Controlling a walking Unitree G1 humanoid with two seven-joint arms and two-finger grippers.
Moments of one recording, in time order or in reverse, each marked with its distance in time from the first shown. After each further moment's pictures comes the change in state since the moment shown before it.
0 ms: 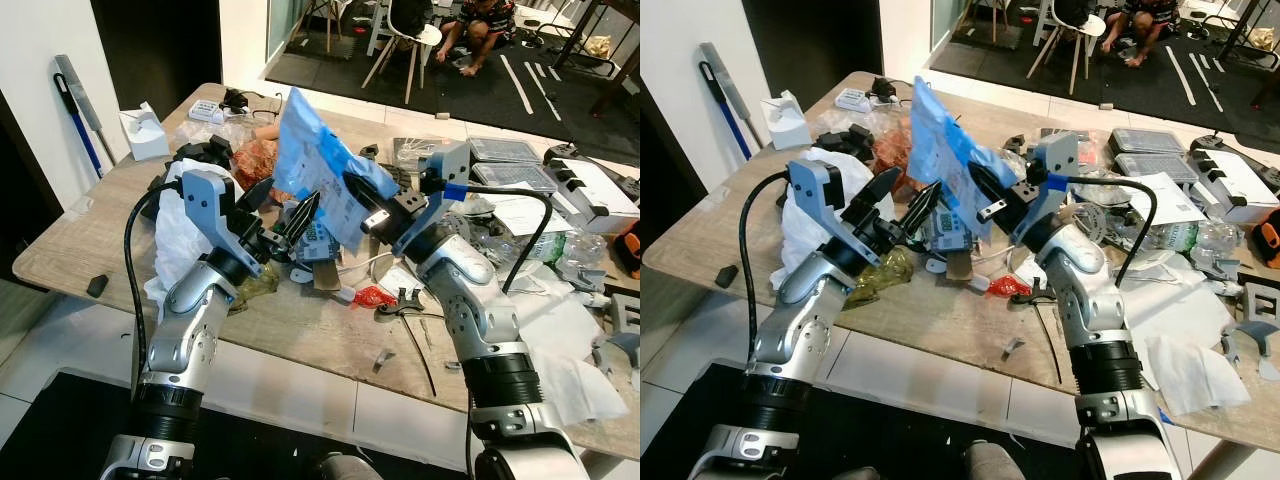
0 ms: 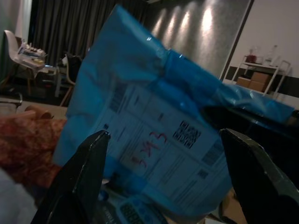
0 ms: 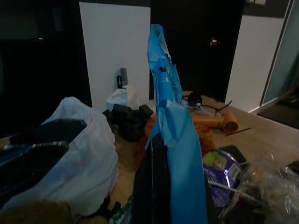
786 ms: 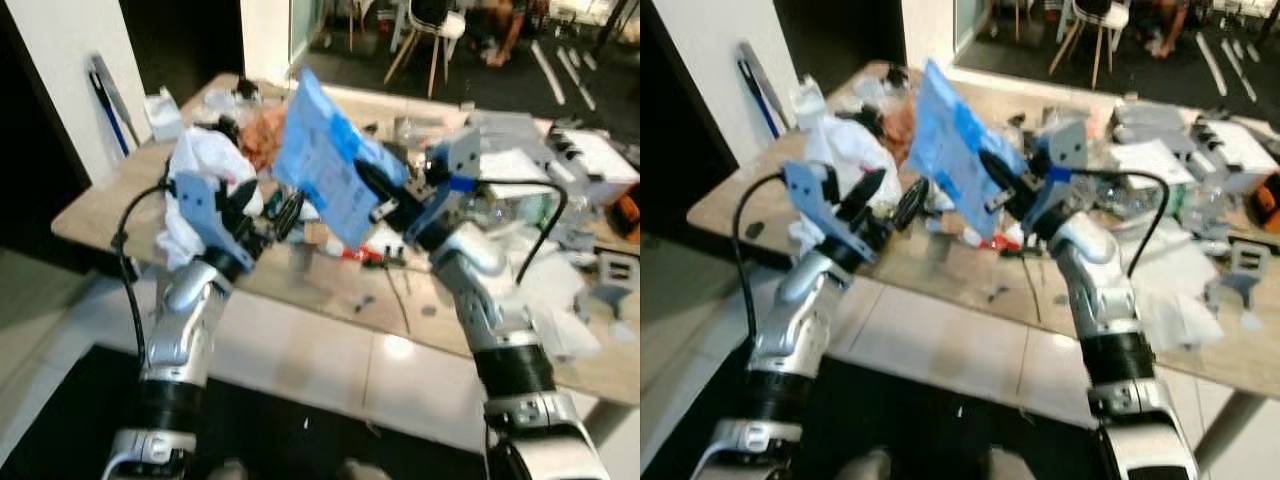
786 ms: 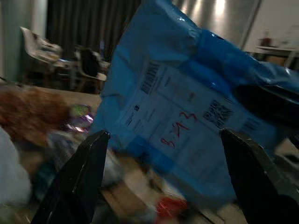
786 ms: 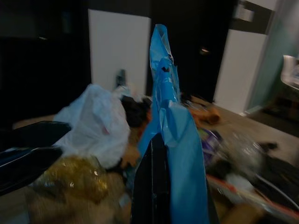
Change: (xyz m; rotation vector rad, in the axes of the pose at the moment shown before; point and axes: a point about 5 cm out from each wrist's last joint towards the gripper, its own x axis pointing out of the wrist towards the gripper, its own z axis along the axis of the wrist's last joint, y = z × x) left arm 0.003 0.013 0.003 0.067 0.033 0.051; right arm 0.003 -0.009 0.010 -0.083 -0.018 -0.027
